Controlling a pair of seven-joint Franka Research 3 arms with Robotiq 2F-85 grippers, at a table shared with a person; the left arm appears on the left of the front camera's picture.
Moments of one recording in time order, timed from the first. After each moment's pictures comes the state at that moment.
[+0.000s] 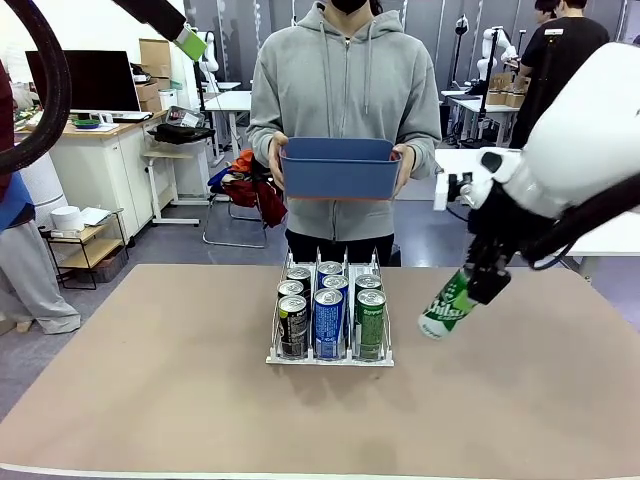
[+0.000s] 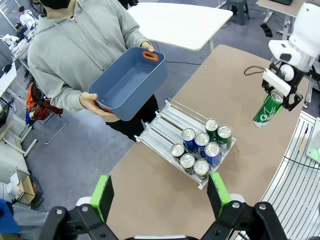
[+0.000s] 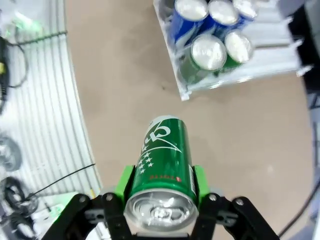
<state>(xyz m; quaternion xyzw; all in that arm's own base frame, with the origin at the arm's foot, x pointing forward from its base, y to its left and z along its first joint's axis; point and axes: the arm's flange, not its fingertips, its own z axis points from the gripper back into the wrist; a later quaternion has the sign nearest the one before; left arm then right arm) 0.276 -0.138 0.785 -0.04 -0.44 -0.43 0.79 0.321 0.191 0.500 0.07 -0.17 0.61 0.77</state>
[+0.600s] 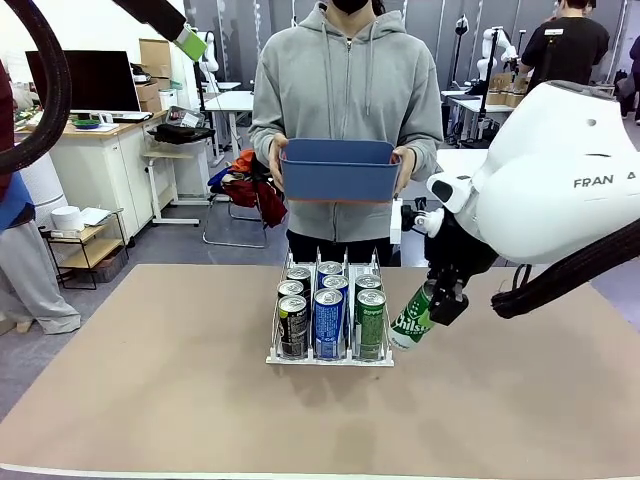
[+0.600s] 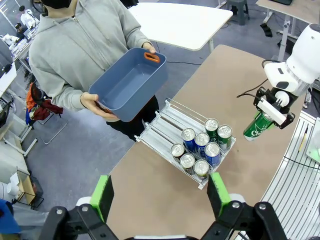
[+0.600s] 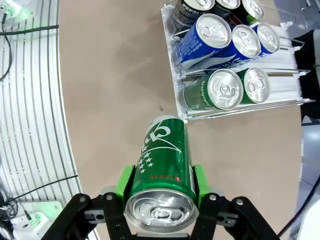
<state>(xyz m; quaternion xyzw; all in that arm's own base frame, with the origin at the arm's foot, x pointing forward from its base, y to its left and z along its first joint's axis) 0.276 -0.138 0.785 -0.04 -0.44 -0.43 0.79 0.319 0.237 0.470 0.03 -0.18 0.64 0.74</state>
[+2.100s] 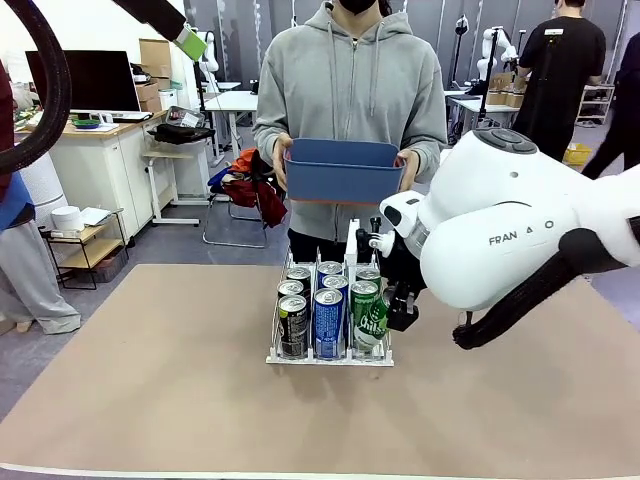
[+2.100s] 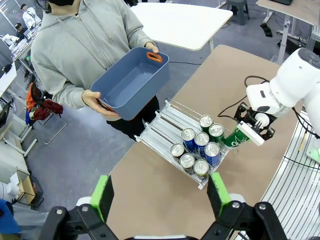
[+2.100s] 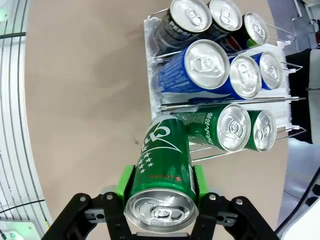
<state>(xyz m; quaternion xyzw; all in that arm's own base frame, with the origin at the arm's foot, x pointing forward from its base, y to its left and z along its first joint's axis) 0.276 -0.138 0.785 -0.04 -0.44 -0.43 0.79 0.351 0.293 0.426 -0.01 -0.21 0.66 0.72</state>
